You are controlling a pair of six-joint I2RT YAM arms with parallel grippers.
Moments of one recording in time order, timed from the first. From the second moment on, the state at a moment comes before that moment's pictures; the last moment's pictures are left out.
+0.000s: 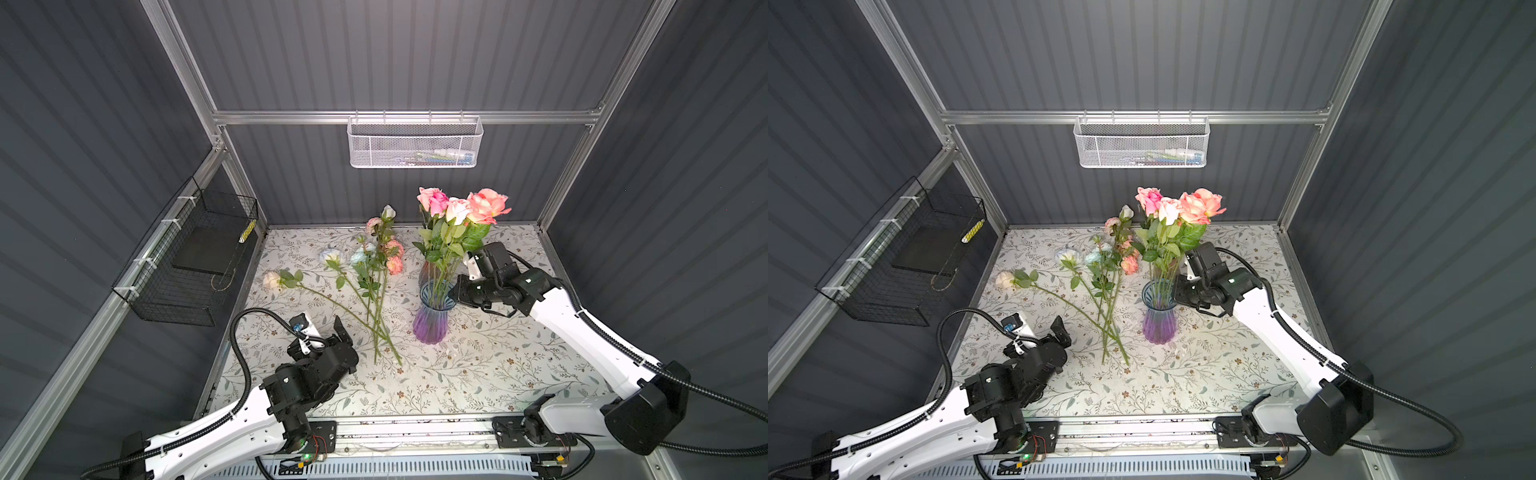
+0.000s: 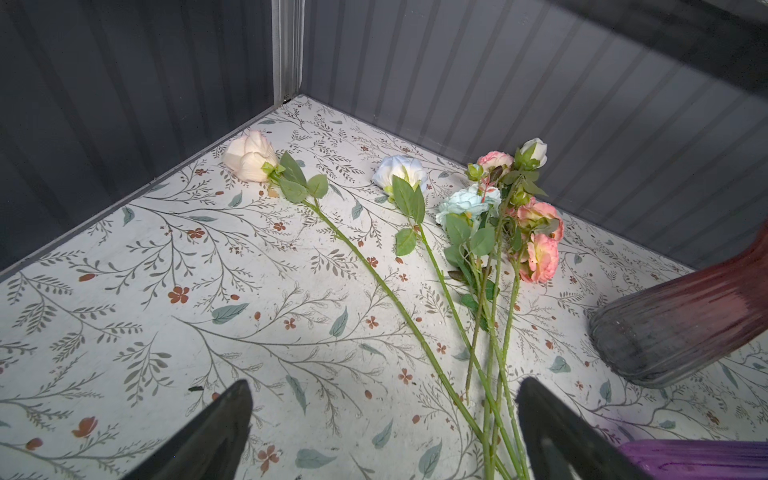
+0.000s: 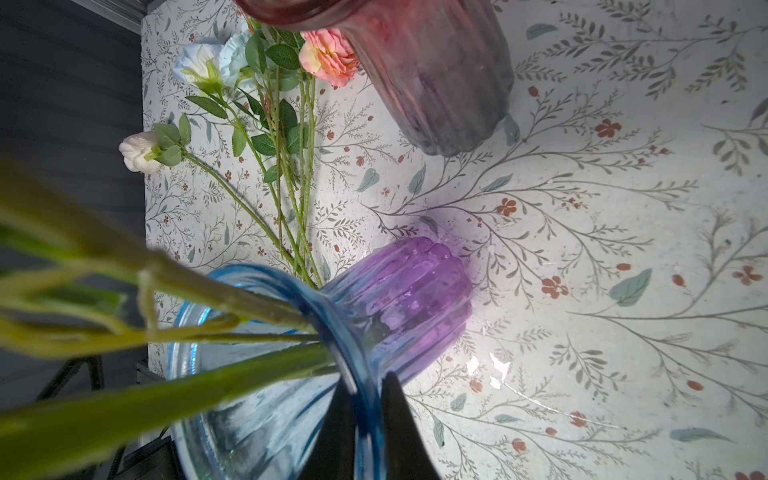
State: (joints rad) left arm -1.07 0.66 0.51 -0.64 -1.08 -1.03; right arm 0.53 1.32 1.23 -0.82 -0.17 0.66
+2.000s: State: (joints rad) left arm -1.07 0.66 0.62 -0.67 -1.08 -0.87; right arm 0.00 1.83 1.76 -0.82 -0.18 0.59
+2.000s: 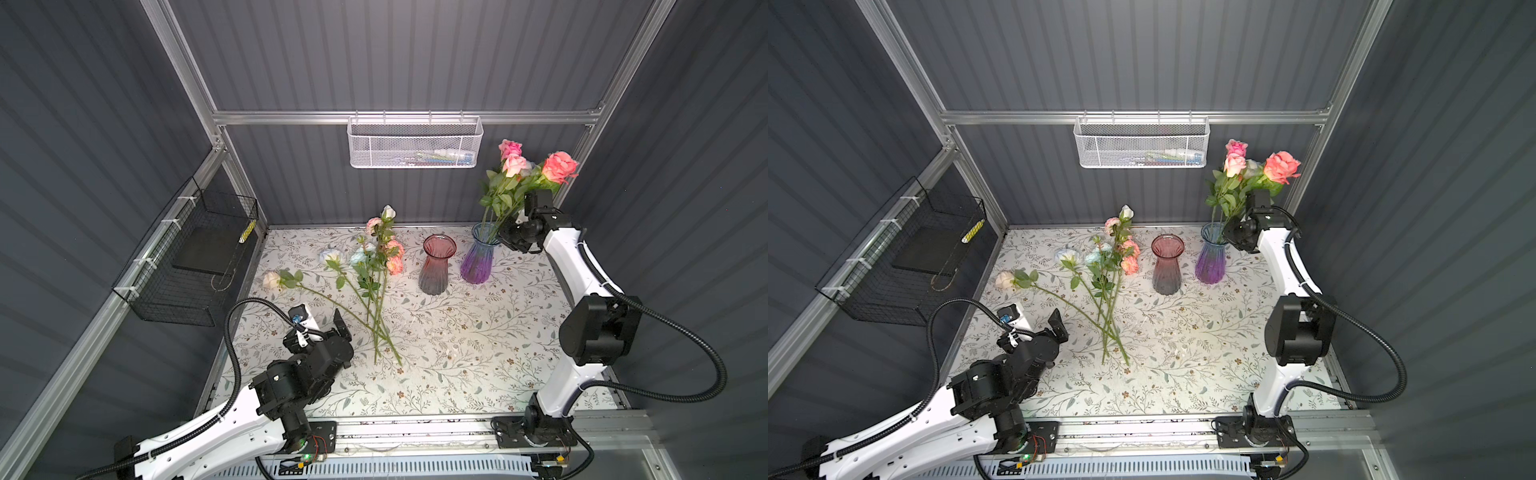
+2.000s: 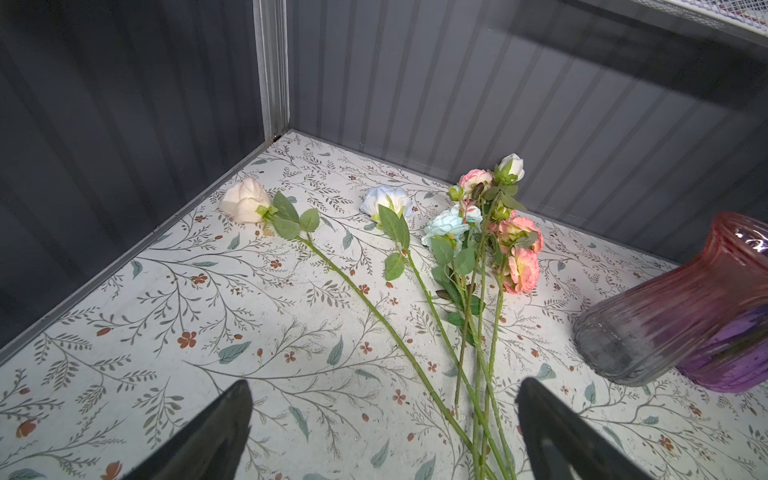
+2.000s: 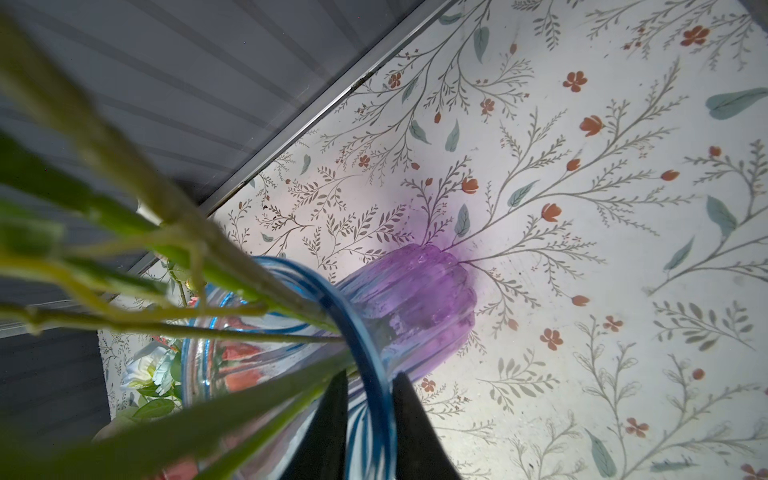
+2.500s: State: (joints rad) left arm -1.07 0.68 0.62 -0.67 -1.06 -0.87; right arm -0.02 1.56 1.58 -0.79 -0.13 0.59
